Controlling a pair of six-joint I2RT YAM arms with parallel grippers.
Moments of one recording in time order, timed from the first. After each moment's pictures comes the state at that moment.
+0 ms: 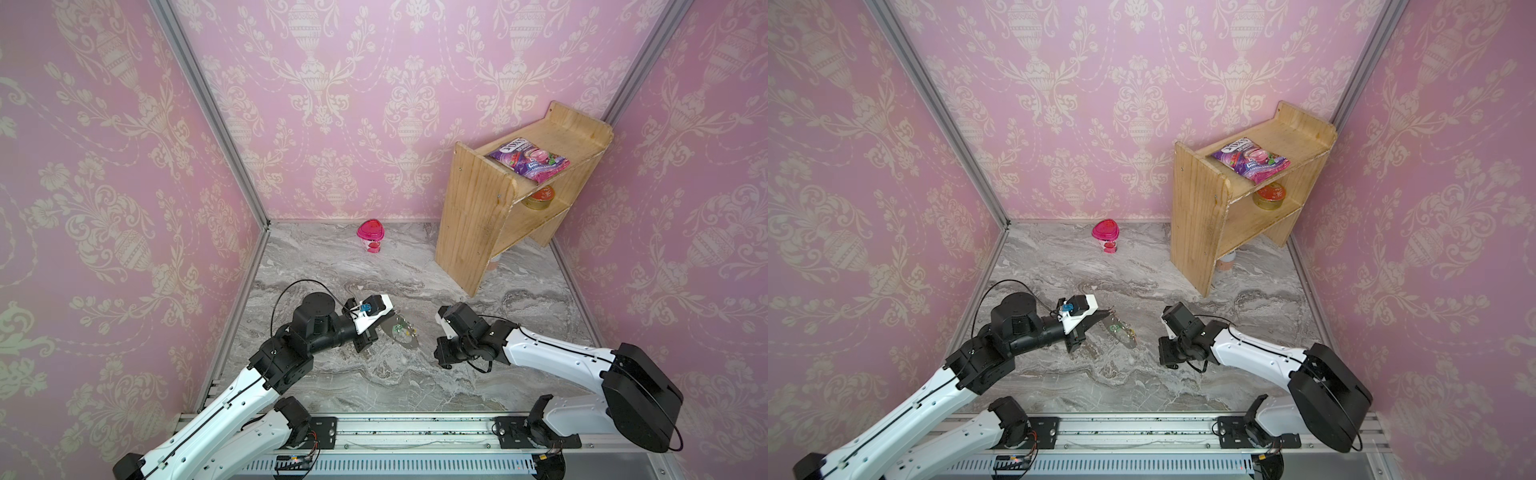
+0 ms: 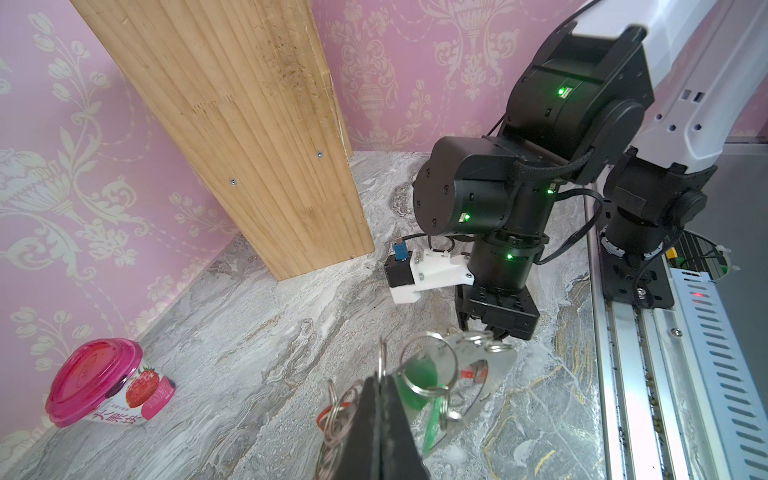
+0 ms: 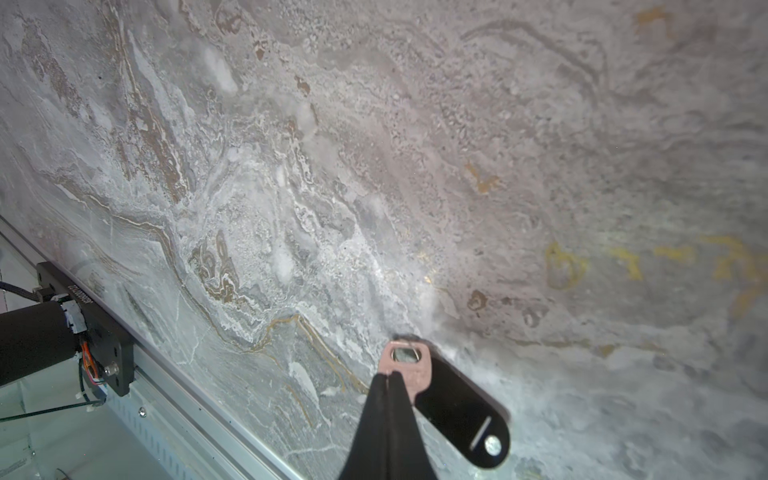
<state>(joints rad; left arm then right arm) -0.69 0.77 0.76 -0.30 0.36 0.32 0.76 1.33 0.68 -0.42 -0.21 0.65</state>
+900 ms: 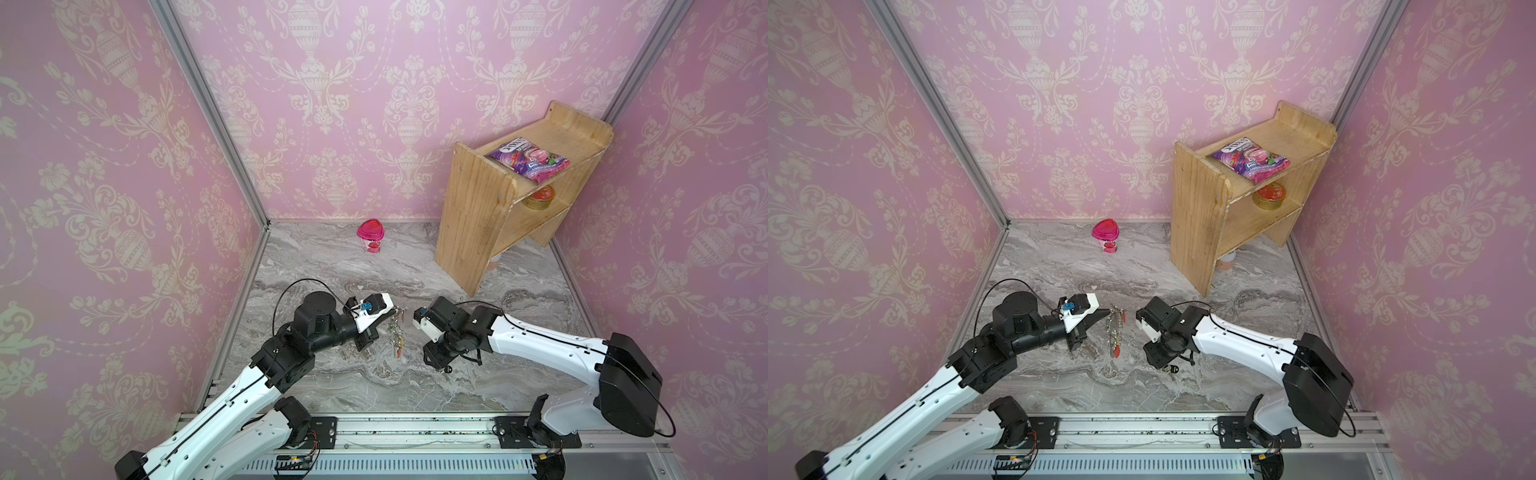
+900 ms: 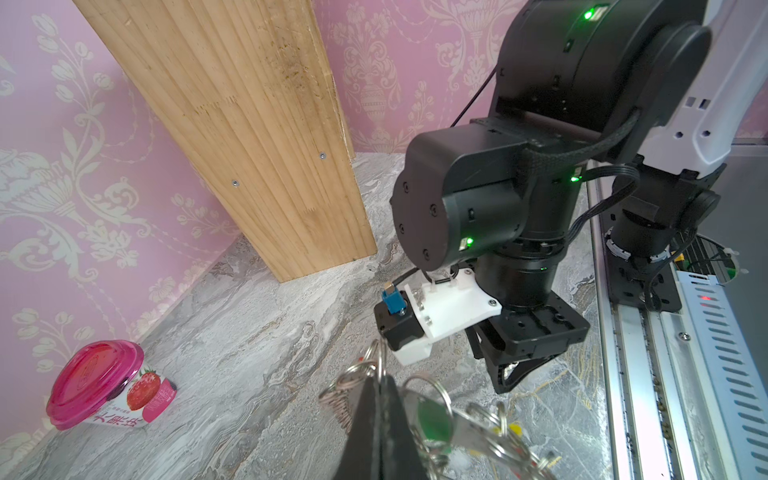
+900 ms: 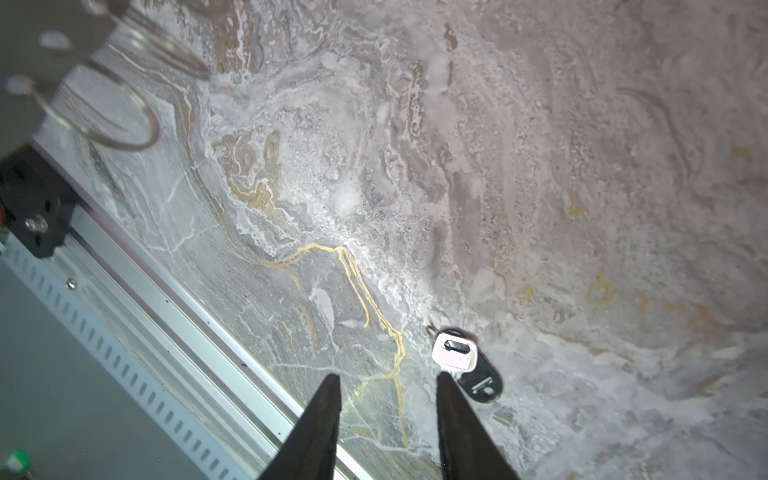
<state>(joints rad) -0.68 0.78 0.76 -0.28 0.36 0.32 0.89 1.48 0.99 -0.78 -0.16 0.22</state>
